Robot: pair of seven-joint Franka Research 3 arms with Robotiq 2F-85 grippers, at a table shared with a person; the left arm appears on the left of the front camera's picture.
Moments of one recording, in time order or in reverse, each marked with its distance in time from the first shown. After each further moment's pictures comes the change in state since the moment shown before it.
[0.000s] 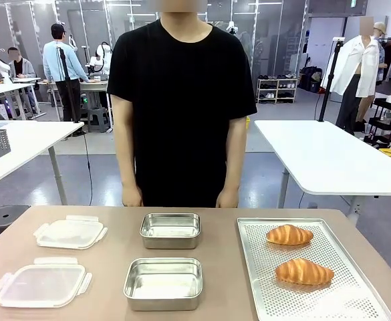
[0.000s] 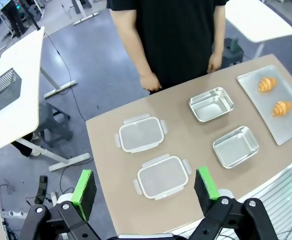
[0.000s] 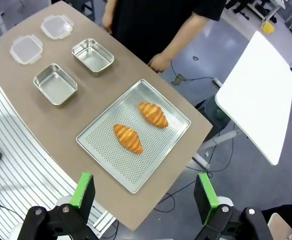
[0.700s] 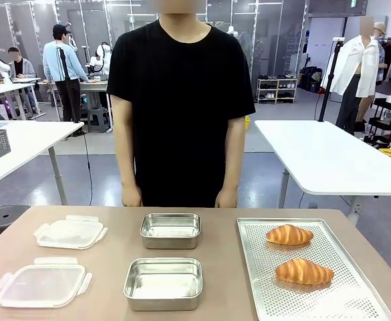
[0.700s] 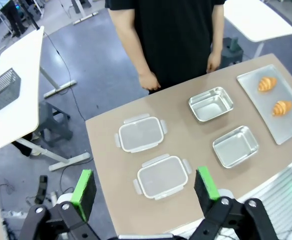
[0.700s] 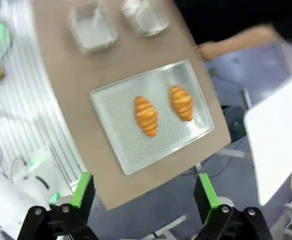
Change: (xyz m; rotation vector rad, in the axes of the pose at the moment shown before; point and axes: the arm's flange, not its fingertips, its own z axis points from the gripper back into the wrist) left arm 0.001 0.000 -0.001 -0.001 0.002 -0.001; right arm 0.013 0.028 -0.093 0.196 0.220 0.448
